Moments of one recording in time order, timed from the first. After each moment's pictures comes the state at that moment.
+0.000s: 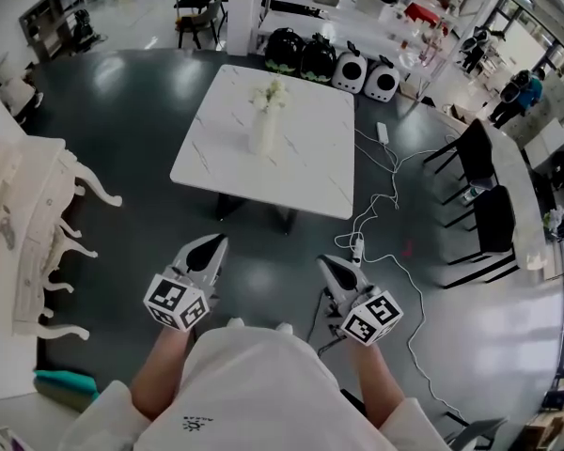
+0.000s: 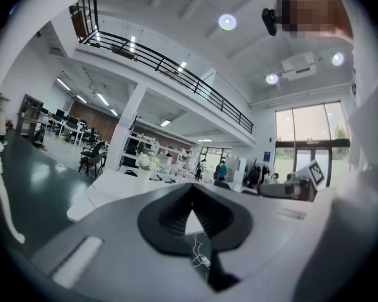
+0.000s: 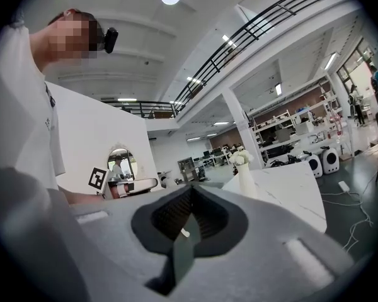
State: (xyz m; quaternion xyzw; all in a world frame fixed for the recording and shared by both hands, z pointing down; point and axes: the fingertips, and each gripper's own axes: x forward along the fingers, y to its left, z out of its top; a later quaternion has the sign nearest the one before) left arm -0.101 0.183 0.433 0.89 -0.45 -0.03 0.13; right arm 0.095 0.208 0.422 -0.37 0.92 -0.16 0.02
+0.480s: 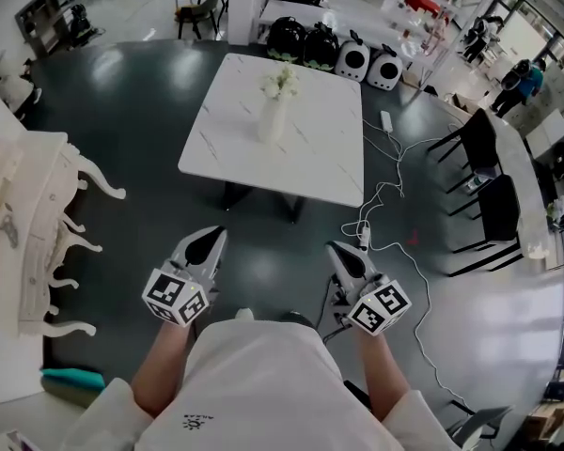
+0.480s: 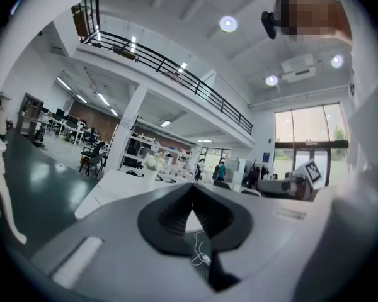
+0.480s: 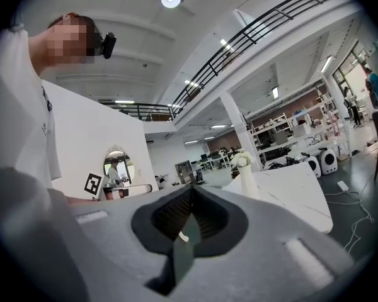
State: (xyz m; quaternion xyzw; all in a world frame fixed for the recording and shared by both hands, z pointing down) left arm -0.139 0.190 0.441 0.89 -0.44 -0.04 0.13; right arm 0.069 0.206 0.420 -0.39 0.91 -0.15 0.03
